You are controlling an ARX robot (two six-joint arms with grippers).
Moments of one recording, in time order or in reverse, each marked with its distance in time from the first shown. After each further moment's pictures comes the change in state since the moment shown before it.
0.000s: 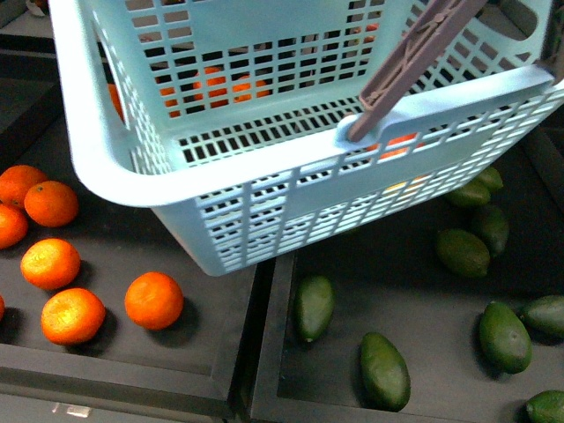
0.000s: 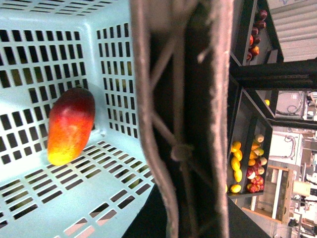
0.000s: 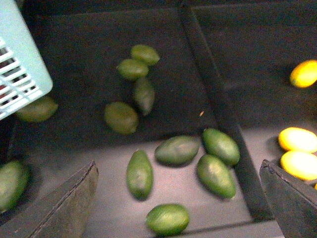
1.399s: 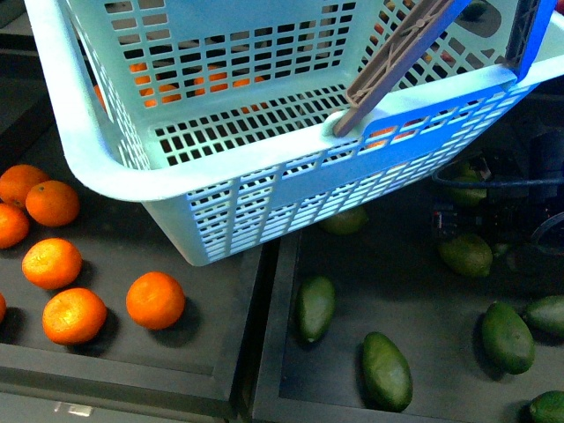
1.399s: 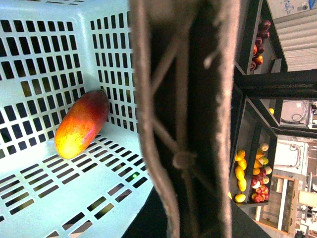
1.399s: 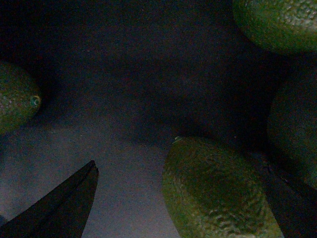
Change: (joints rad) left arm 0.003 0.000 0.000 0.000 -0.028 0.003; right arm 0.159 1.677 1.104 0.261 -0.230 0.023
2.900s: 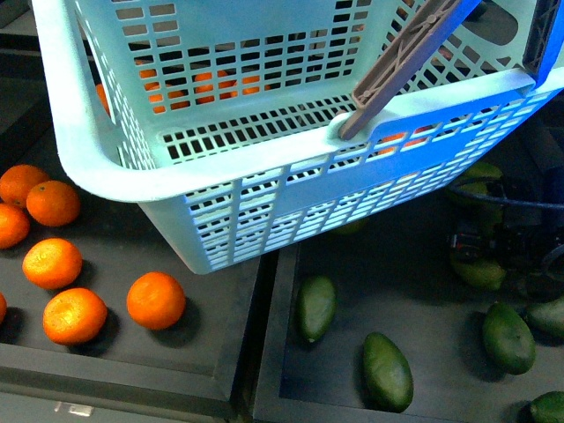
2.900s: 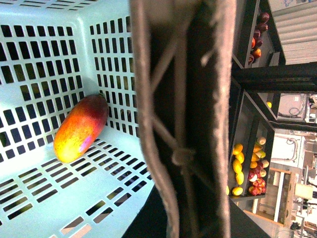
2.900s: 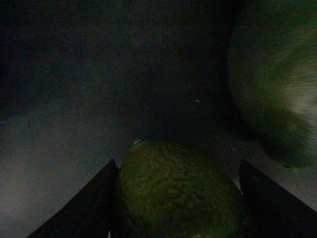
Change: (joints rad) left arm -0.002 0.000 0.000 0.000 0.021 -0.002; right arm -0.074 0.062 -0.014 0.043 -0.008 0.047
